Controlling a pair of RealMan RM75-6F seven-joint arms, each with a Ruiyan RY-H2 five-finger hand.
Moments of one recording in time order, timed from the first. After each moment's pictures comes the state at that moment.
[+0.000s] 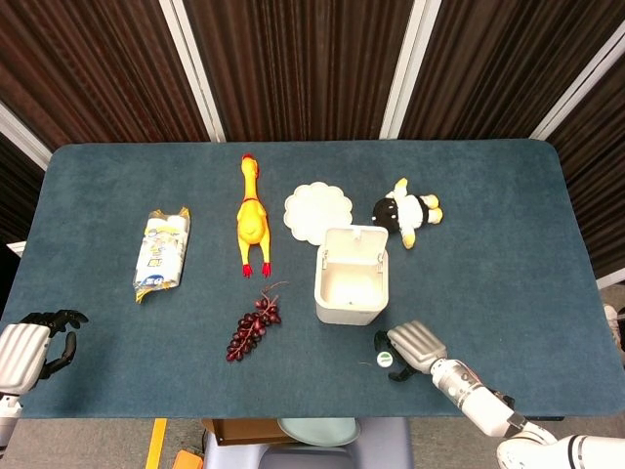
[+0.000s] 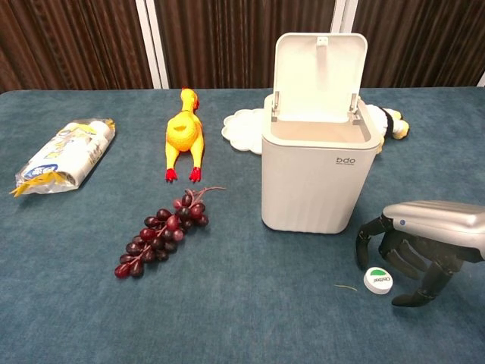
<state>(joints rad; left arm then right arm) -0.15 -1.14 0.00 -1.44 1.59 1.47 -0.17 0.58 -1.36 -0.05 -1.69 -1.25 0.81 -0.21</state>
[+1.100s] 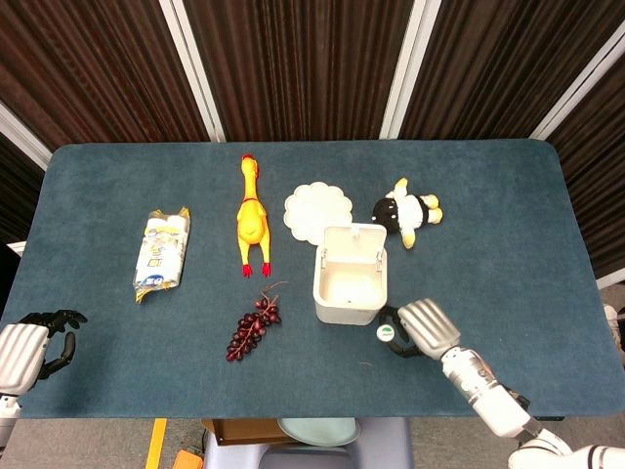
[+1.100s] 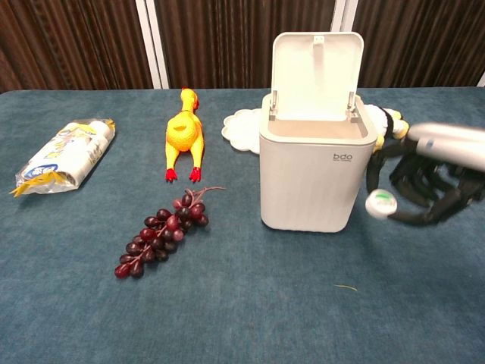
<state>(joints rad) -0.15 -1.14 0.00 -1.44 1.59 1.47 -0.18 0.52 -1.25 0.02 -1.82 -1.34 1.03 -0.17</state>
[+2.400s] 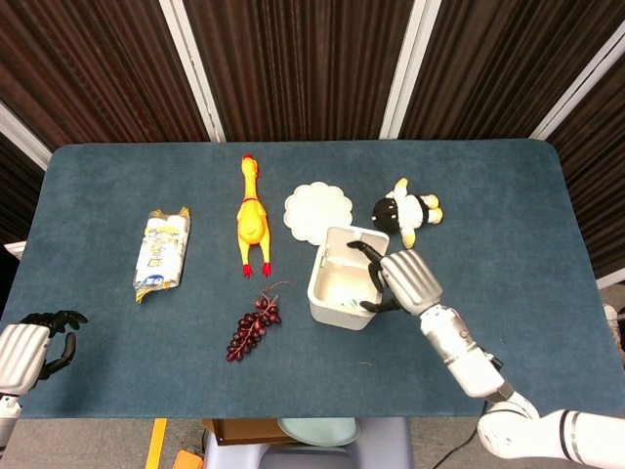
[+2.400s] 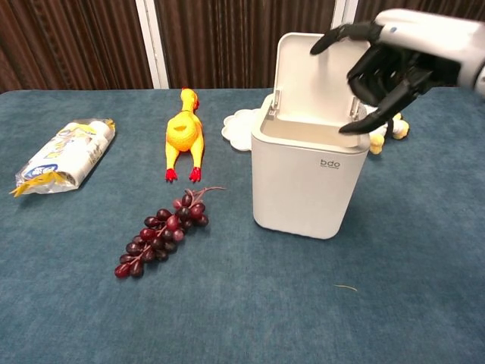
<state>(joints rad) -0.15 -1.13 0.01 -1.45 1.59 1.46 -0.17 0.63 -1.29 0.20 -1.82 -1.28 1.10 -0.13</state>
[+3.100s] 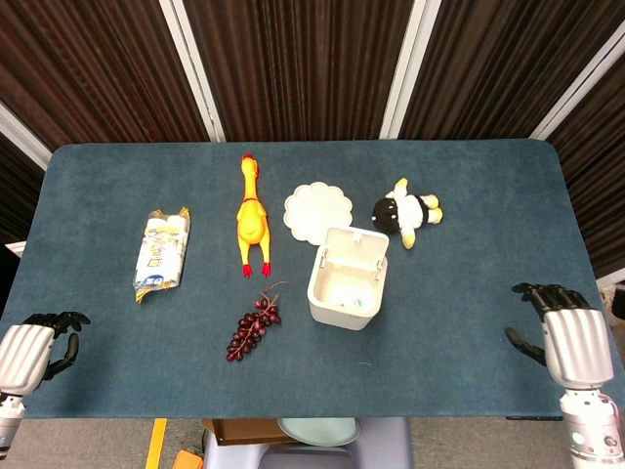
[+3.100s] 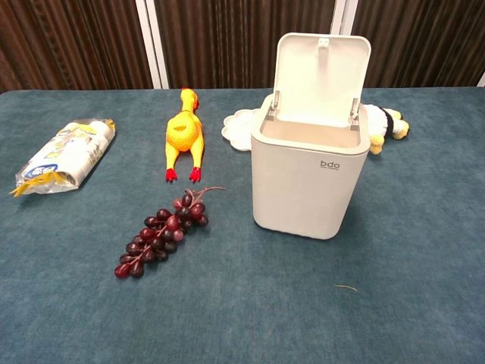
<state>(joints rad) -0.15 -1.15 0.01 -1.45 1.60 1.46 -0.12 0.13 -1.12 0.01 -1.82 -1.51 1.70 -0.32</state>
